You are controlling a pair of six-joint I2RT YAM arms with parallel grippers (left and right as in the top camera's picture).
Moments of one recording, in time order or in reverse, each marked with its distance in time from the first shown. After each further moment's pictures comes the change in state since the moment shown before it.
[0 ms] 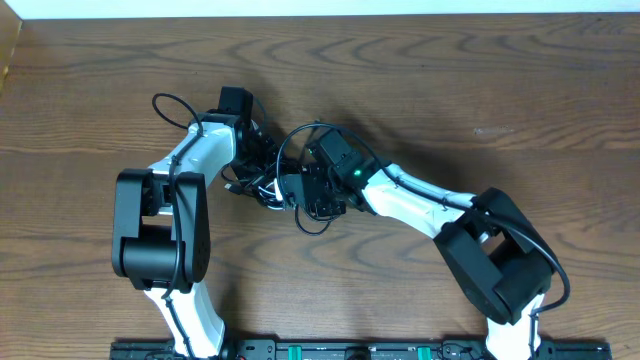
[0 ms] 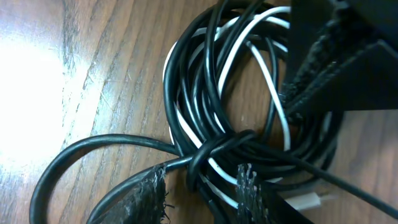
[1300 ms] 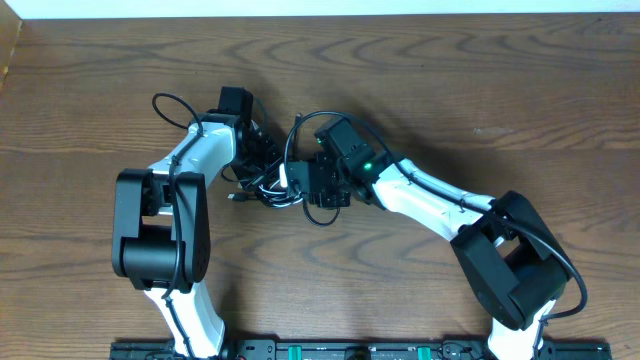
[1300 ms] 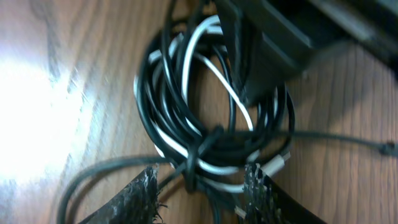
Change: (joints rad) left arm 0.000 0.000 0.000 0.000 0.000 0.000; right arm -0.043 -0.061 0.000 -0.013 -0.005 0.048
